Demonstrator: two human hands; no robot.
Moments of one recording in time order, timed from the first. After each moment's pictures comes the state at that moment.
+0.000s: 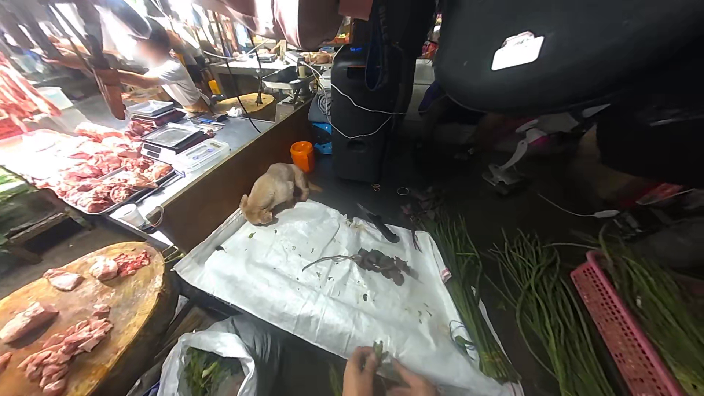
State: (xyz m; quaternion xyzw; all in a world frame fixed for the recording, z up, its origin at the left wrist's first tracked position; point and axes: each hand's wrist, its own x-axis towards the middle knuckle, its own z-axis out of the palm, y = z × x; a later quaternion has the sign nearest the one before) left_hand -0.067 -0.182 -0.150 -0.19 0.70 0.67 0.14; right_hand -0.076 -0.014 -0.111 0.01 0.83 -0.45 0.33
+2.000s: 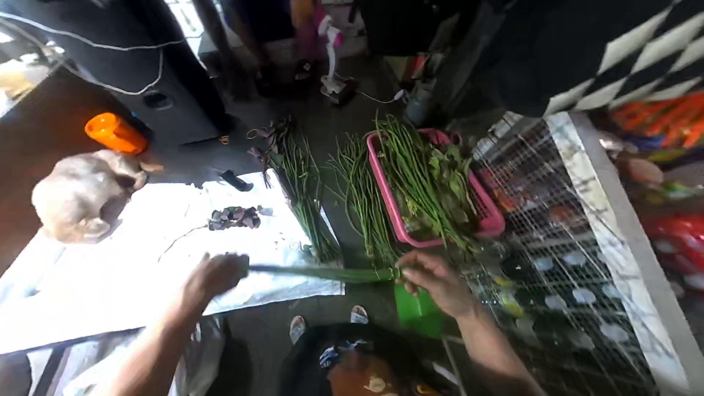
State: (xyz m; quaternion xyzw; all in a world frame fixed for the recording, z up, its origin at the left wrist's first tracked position) left_hand -0.174 -0.044 0.045 0.16 0.92 0.00 0.34; right_hand -0.020 0.361 -0.037 0.04 0.67 -0.74 0.05
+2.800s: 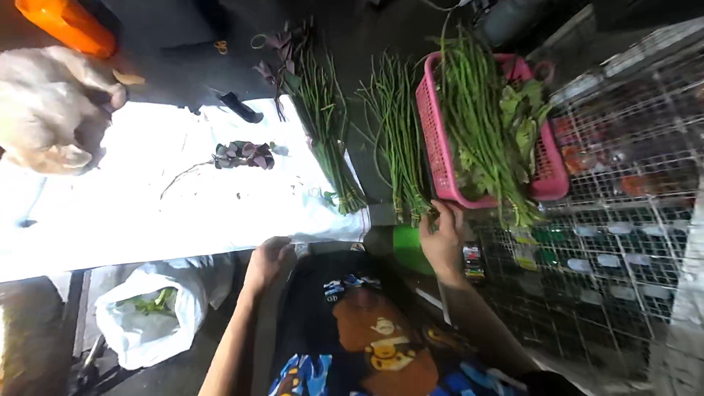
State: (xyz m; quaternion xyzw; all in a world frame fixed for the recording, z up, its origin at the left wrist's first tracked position) left_hand -0.094 -0.100 -0.149 0.00 0.86 0.43 0.27; right_hand -0.039 0.300 -0.137 0.22 0.93 -0.24 -0.14
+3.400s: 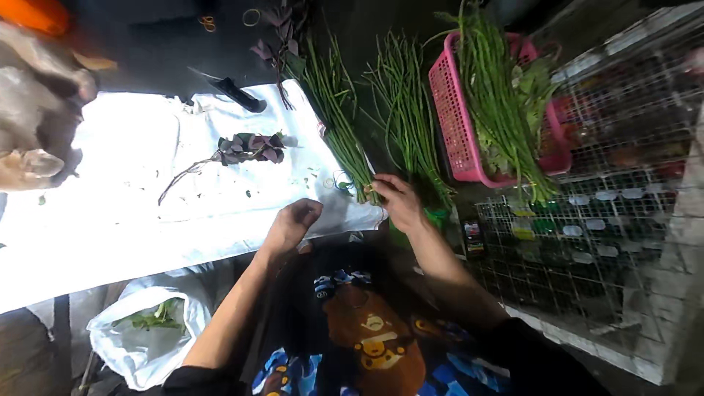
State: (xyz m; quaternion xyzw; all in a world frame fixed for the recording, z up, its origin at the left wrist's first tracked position) left_hand -0.182 -0.101 -0.124 0.13 0.78 0.52 0.33; right_hand -0.128 0.174 -0.111 0.29 0.68 -0.67 0.07
